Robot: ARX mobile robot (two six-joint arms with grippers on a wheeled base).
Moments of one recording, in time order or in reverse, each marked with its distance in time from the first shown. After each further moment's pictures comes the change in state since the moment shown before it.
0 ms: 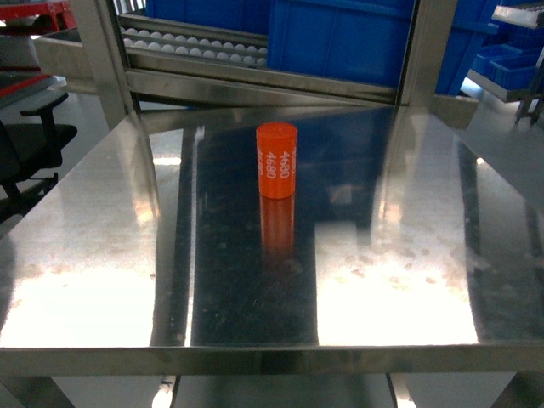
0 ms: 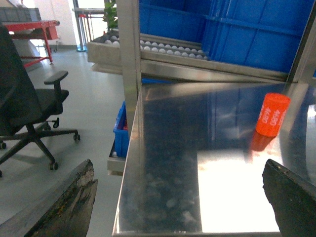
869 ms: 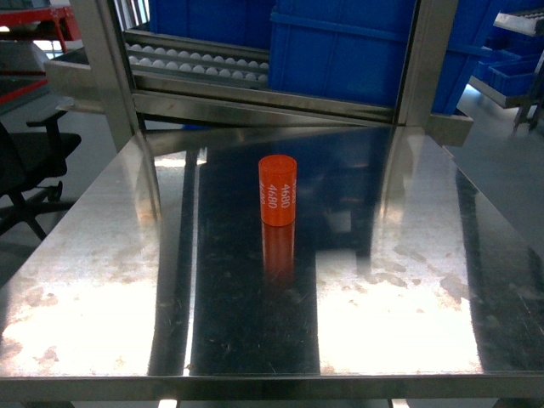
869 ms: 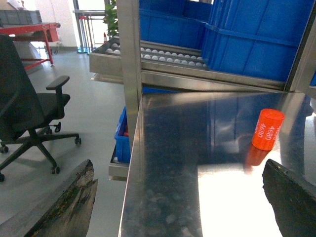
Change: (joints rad) left arm 0.000 0.000 0.000 0.000 0.001 0.000; right arm 0.000 0.000 0.000 0.000 0.000 -0.001
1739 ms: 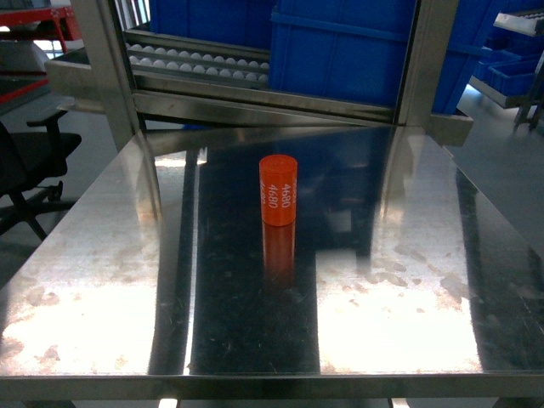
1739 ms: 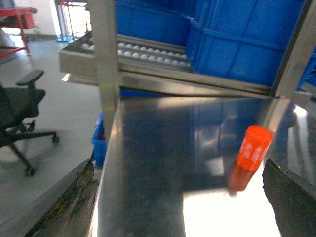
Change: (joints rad) left arm -0.140 0.895 0.163 0.713 -0.060 -0.050; right arm 0.000 0.000 0.000 0.000 0.000 0.000
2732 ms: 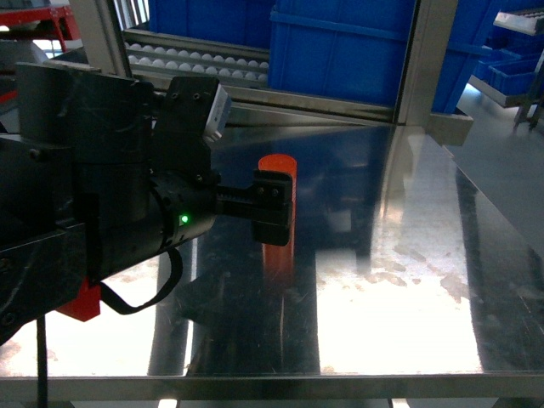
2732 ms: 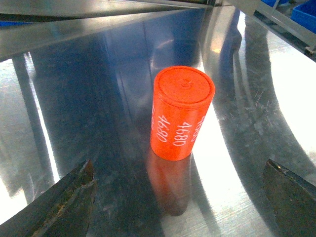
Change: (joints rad) left arm -0.261 1.098 0.676 0.122 0.054 -0.021; right arm 0.000 0.000 0.000 0.000 0.000 0.000
